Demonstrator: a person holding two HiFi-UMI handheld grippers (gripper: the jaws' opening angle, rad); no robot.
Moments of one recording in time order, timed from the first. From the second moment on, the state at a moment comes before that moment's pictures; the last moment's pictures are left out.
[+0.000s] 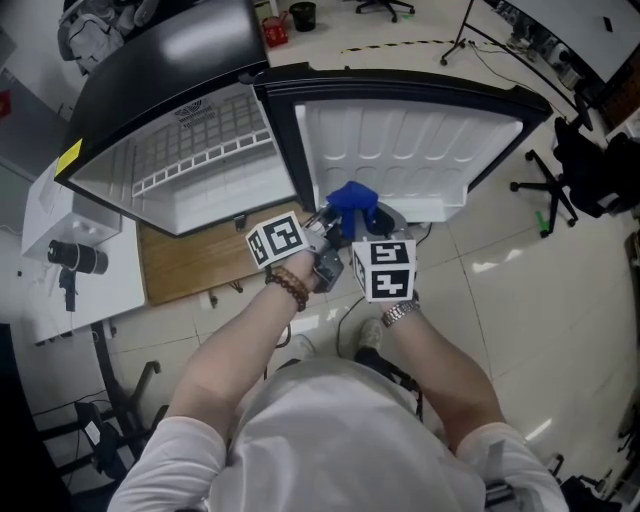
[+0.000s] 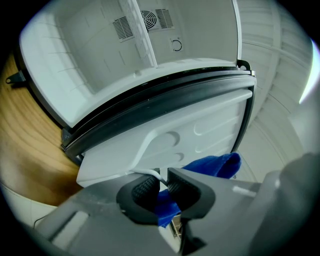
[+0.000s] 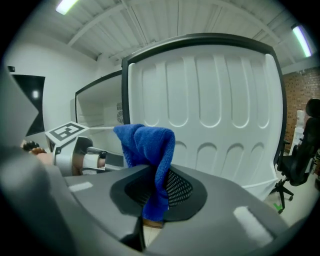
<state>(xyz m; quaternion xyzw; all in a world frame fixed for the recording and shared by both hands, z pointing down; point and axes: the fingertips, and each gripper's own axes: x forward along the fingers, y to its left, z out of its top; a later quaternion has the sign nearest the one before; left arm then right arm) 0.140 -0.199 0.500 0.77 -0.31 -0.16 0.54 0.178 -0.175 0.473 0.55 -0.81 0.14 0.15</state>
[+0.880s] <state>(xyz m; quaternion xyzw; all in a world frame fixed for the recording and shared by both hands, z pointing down) 0.138 -0.200 0.499 0.76 -0.32 -0.18 0.54 0.291 -0.173 0.476 0.62 -0.76 0.14 0.16</state>
